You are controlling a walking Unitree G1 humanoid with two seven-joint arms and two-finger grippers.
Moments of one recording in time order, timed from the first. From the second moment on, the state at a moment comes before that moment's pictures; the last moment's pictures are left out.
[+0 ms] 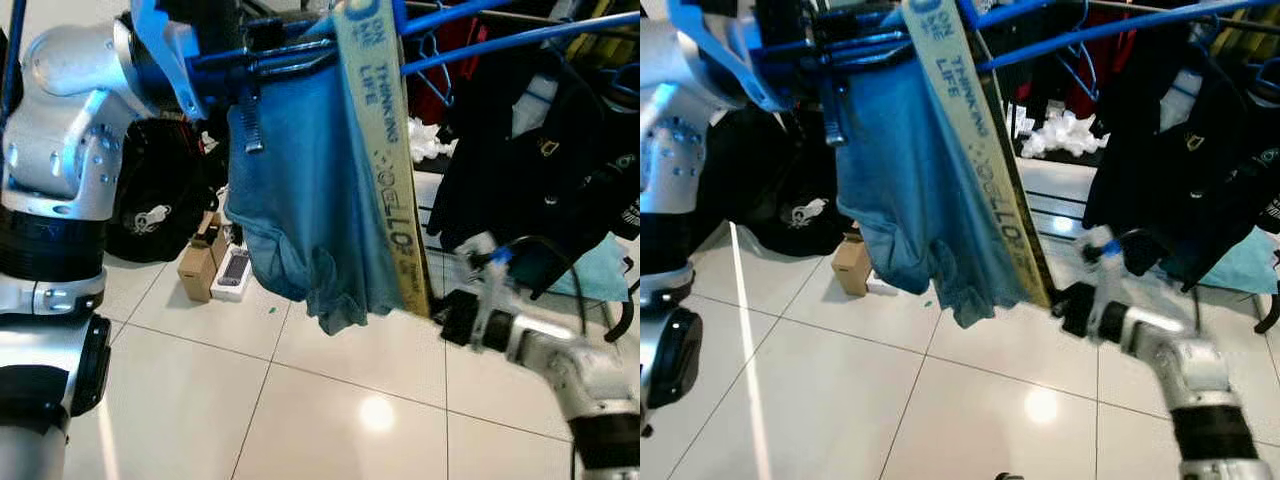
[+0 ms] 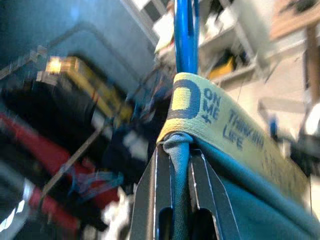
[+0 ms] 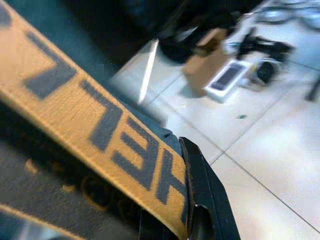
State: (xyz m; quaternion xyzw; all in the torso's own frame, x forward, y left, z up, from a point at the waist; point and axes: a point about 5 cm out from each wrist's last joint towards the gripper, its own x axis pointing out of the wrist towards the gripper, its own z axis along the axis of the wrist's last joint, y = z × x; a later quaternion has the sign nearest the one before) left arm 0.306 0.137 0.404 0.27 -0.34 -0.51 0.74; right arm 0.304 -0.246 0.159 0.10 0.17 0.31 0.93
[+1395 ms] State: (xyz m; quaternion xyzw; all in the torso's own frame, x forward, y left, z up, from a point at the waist) left arm 0.297 0.145 0.300 0.29 -0.27 -0.50 0.77; right arm 0.344 -0.313 0.237 0.33 -0.01 0.08 0.94
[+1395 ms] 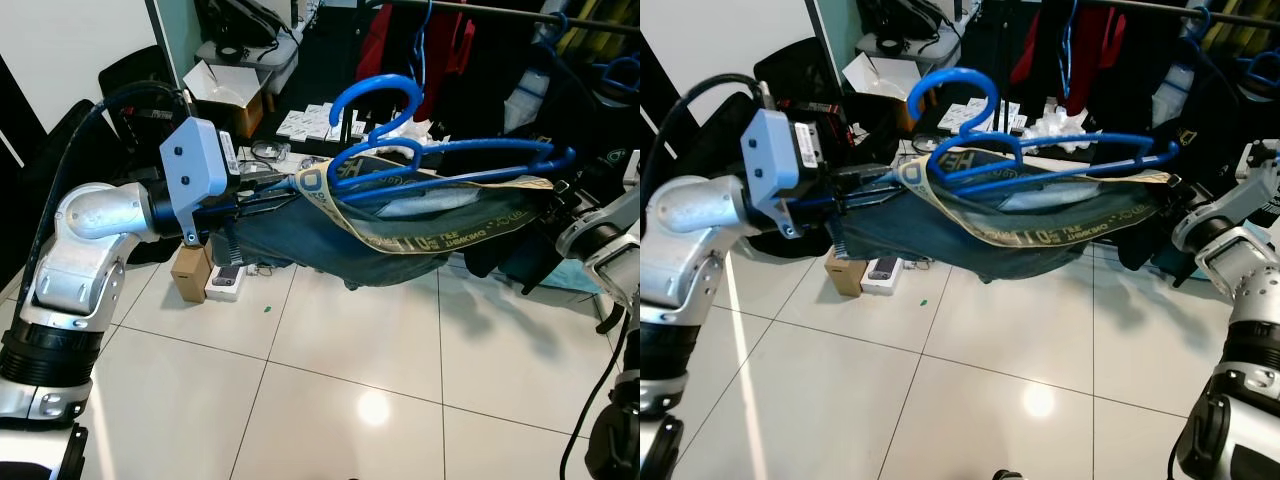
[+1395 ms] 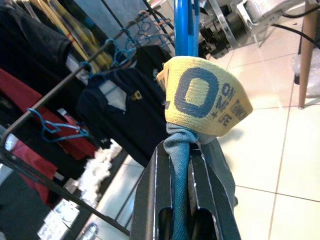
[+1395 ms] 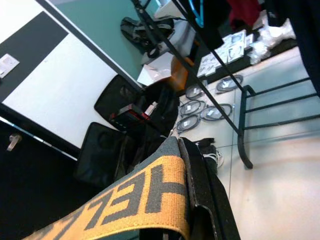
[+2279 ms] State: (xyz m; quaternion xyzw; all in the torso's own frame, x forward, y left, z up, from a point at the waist) left arm 0.317 0.141 0.256 0.43 -0.19 -0.40 0.78; right arm 0.349 -0.313 0.247 0.34 -0.01 0.06 0.94
